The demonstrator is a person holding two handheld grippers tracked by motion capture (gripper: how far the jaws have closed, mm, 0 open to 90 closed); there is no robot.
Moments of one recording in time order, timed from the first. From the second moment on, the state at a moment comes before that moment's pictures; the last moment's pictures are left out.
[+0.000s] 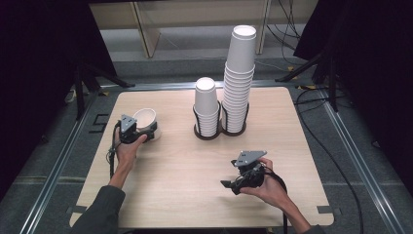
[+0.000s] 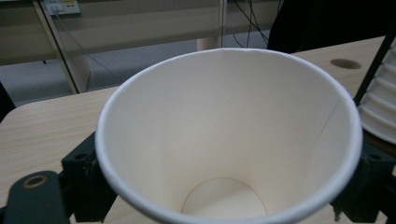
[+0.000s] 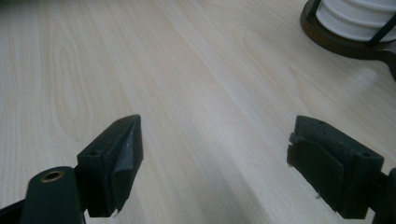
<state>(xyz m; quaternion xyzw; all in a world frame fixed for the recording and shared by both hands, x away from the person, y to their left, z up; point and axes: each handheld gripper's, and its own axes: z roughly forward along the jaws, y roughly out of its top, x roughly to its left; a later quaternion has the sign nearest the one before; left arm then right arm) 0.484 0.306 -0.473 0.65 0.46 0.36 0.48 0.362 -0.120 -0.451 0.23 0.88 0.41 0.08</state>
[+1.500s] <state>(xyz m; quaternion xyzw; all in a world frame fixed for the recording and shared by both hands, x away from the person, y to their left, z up) 0.459 0.318 -0.483 0.68 0.46 0.34 0.46 0.361 -0.121 -0.453 0.22 0.88 0.41 0.08</state>
